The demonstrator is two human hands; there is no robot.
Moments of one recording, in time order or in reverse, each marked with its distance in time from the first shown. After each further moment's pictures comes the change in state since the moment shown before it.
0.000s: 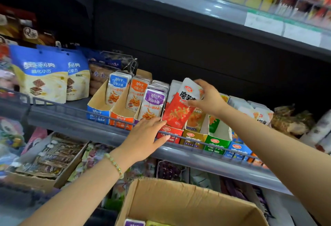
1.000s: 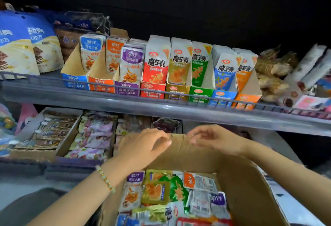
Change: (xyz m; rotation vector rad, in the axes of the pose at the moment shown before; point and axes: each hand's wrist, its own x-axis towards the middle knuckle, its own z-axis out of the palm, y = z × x) left_hand -0.084 0.053 0.057 -0.230 -0.238 0.081; right_hand -0.201 0.087 0.022 0.293 -0.588 0.275
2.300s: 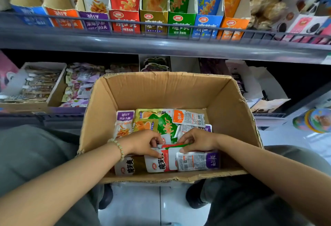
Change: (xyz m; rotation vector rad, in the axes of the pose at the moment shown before) left_hand -0.053 -0.010 0.141 -0.108 -0.674 -0.159; right_hand -0.062 0.131 0.132 0.091 -0.299 0.330
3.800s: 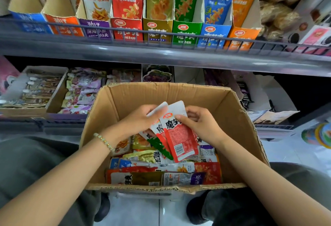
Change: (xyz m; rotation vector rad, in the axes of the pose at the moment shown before) left_hand -0.003 0.029 -0.072 -0.666 0.325 0.159; right_hand -0.005 -0.066 -0.032 0.366 0.543 -0.417
